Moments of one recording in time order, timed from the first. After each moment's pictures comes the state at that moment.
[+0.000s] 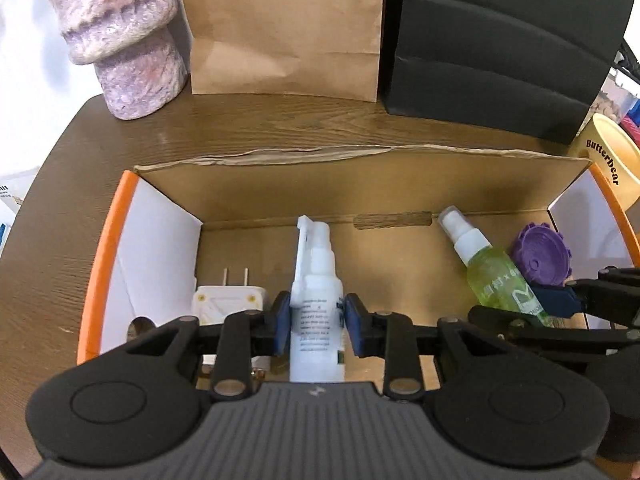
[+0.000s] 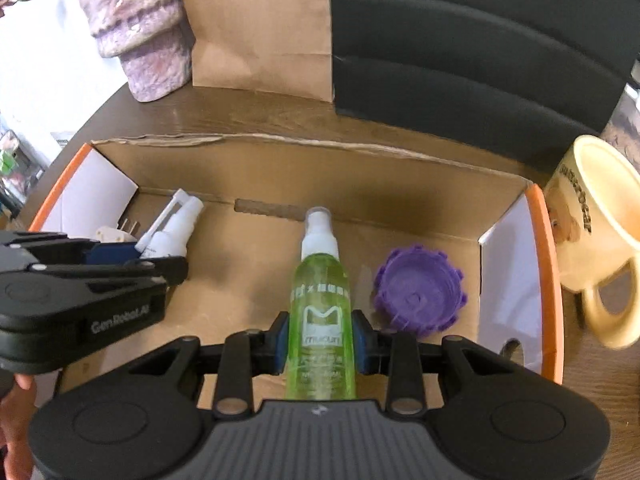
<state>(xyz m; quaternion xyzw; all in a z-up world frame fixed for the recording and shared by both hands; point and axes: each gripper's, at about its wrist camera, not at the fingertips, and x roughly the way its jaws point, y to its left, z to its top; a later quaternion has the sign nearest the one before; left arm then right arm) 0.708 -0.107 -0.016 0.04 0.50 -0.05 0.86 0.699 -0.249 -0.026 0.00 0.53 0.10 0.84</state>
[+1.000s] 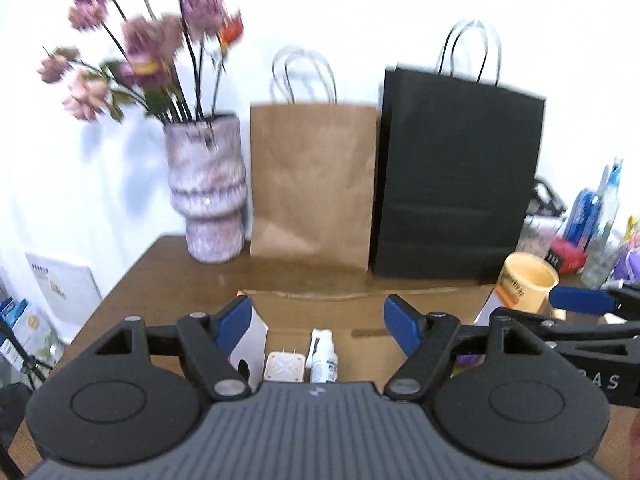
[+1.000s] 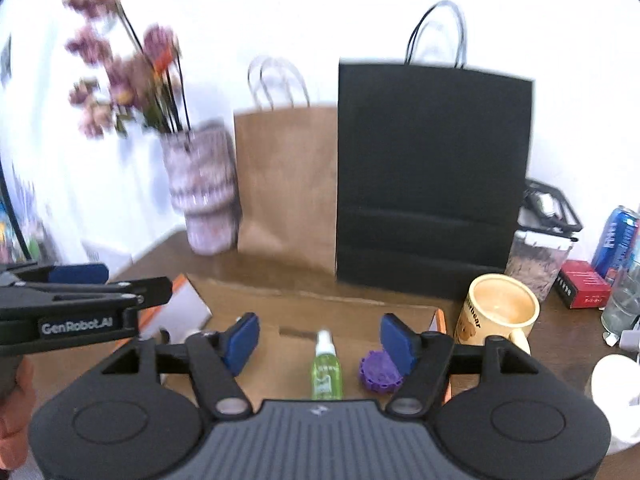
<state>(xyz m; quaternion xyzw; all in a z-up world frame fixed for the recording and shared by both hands) 0.552 -0.073 0.096 0.00 0.23 -0.05 0.97 0.549 -0.263 0.087 0.02 0.25 0.09 0.96</state>
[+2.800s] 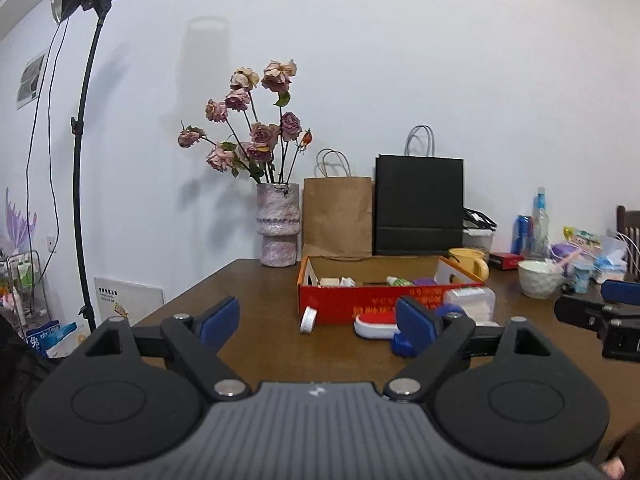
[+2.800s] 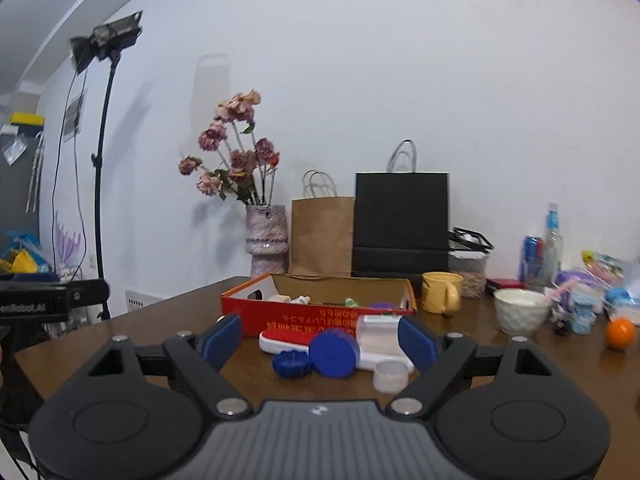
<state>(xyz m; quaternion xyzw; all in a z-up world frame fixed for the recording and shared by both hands) 0.138 -0.010 0.026 0.00 0.07 -0.02 1.00 0.127 -0.264 0.018 0.01 0.08 0.08 0.99</state>
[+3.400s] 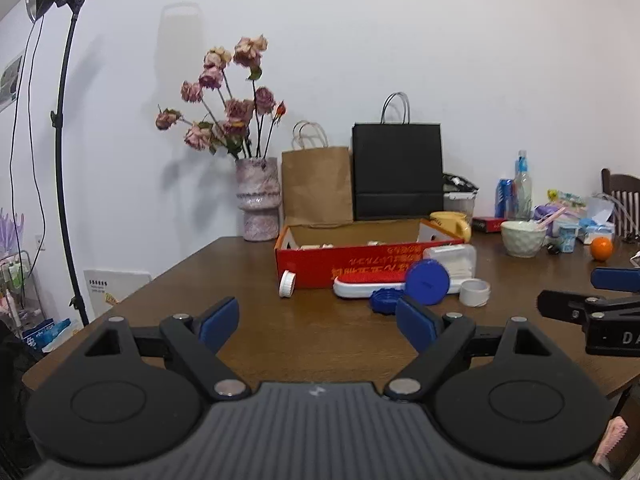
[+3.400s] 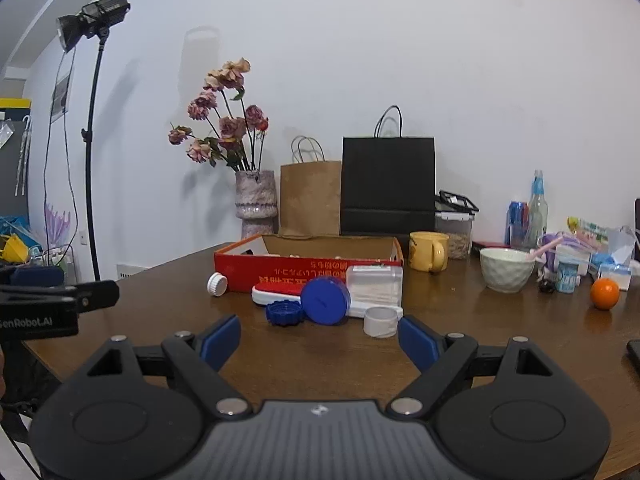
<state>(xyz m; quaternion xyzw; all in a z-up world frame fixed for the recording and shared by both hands) 0.144 -0.033 -0.003 0.03 0.10 -0.04 0.99 0.129 -0.264 -0.006 0.01 0.13 0.07 0.99</state>
